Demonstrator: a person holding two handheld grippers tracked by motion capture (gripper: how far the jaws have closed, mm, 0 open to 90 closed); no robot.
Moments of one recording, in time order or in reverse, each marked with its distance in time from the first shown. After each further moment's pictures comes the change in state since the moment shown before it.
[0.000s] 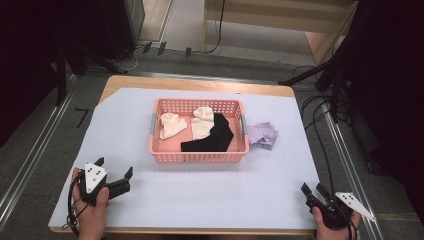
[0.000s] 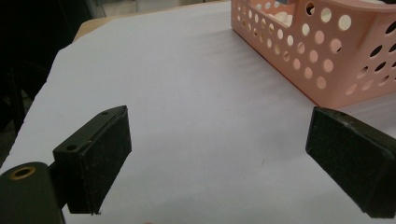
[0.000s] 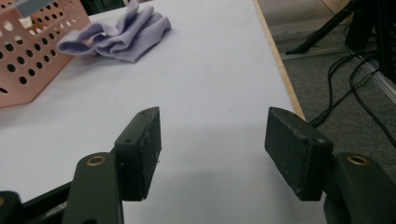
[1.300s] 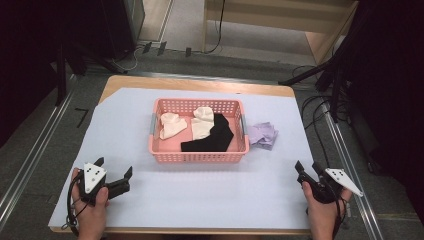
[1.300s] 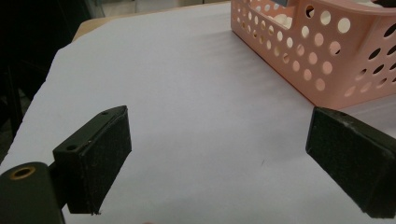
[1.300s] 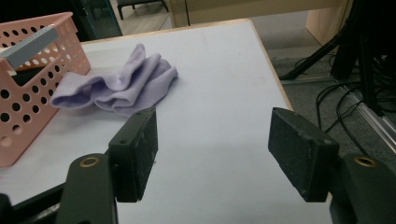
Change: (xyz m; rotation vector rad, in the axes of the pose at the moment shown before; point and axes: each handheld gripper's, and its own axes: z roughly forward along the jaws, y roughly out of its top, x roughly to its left) left arm 0.002 0.000 0.000 -0.008 -0.008 -0.012; right arm 0.029 0.042 0.039 -0.060 -0.050 -0.052
